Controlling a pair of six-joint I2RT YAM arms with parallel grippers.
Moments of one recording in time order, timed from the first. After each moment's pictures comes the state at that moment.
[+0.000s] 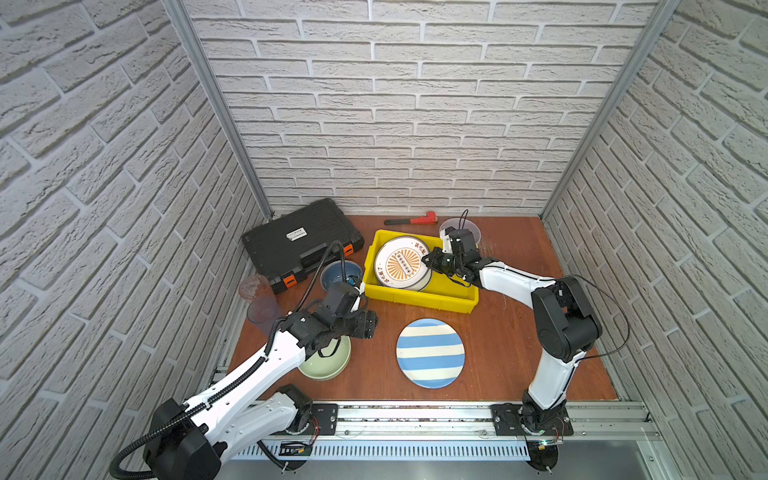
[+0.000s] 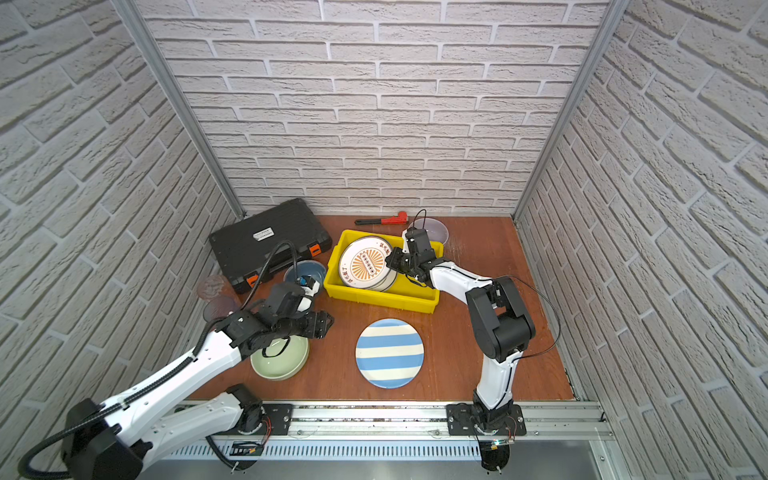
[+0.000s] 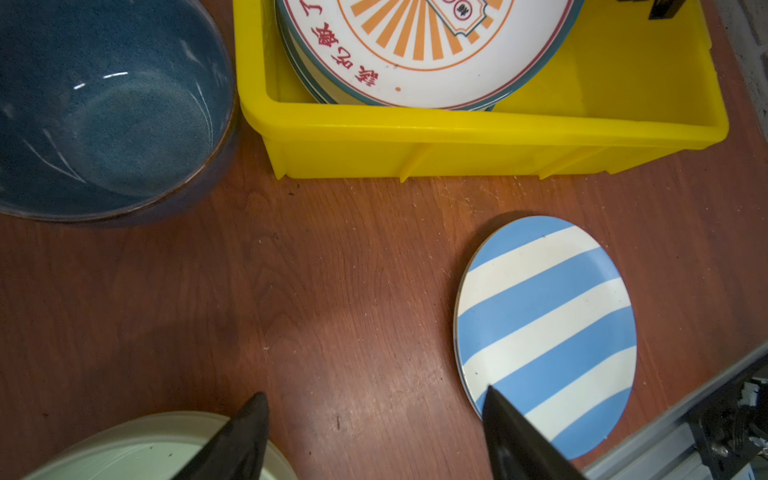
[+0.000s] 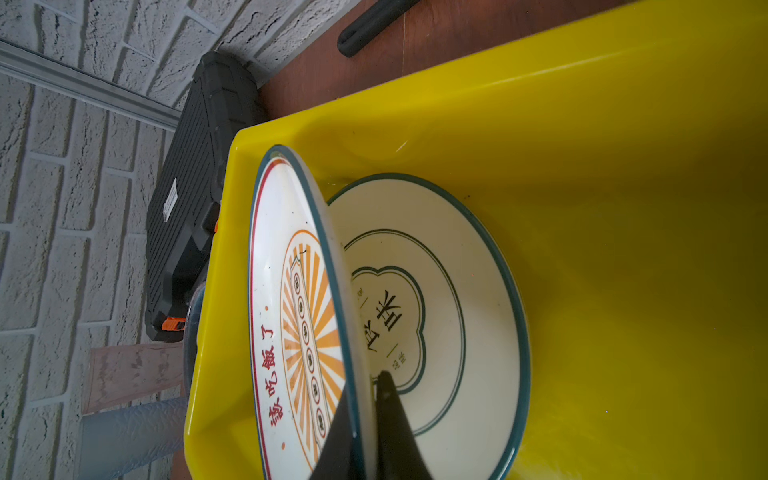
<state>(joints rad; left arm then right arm) -0.64 0.98 0.73 -0.64 0.02 -0.40 0.36 1.84 1.20 -0.03 -0.29 0.78</state>
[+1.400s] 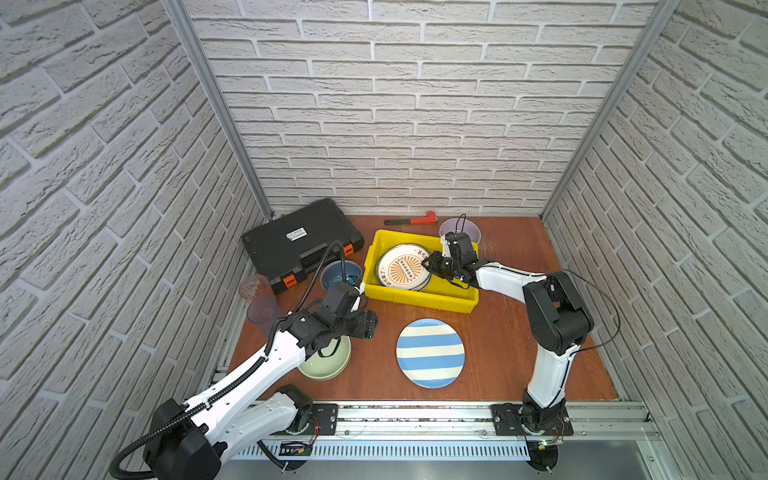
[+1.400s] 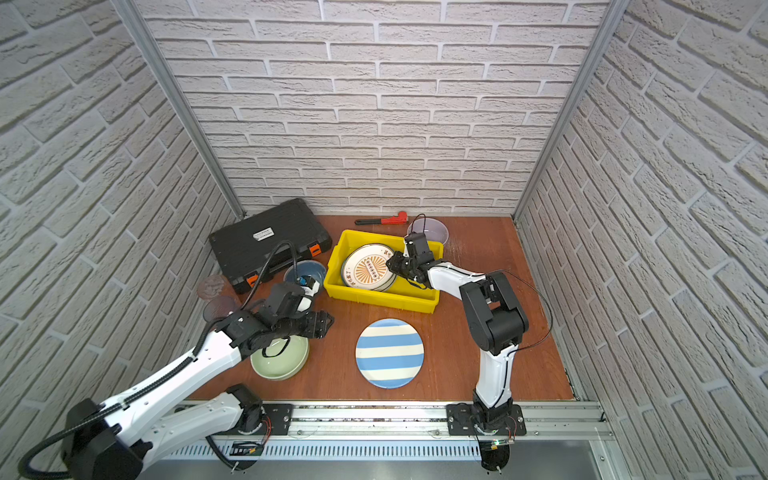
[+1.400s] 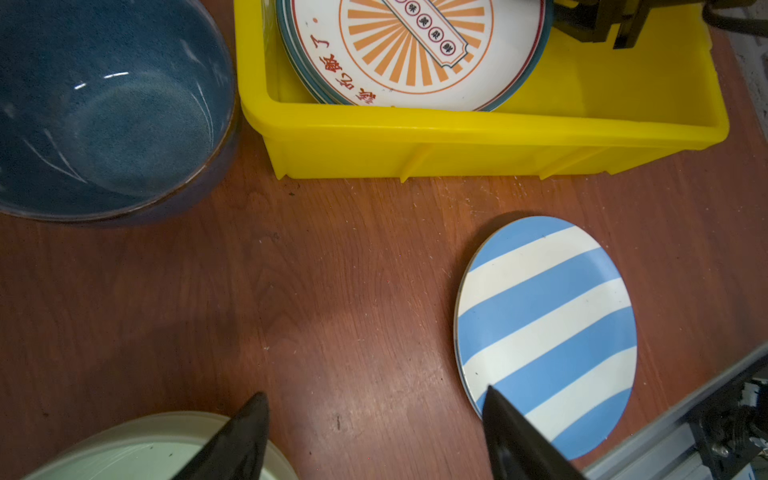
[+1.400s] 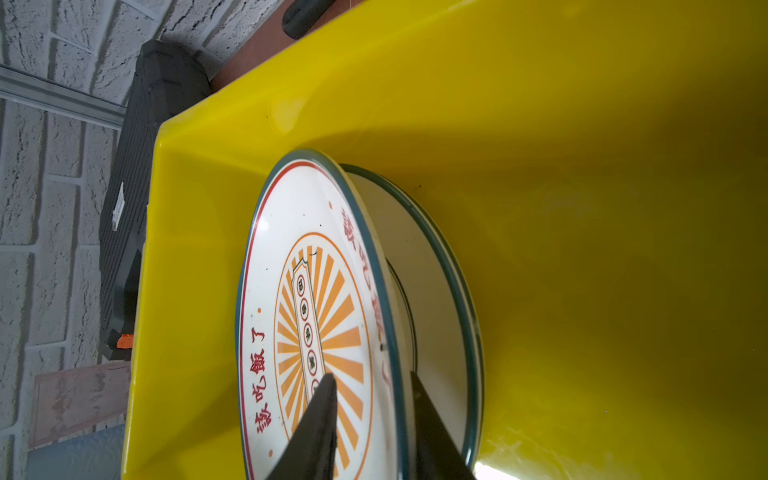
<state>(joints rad) -0.64 0.98 0.73 -0.64 0.02 -0.40 0.35 1.91 1.19 -0.04 -0.25 0.77</state>
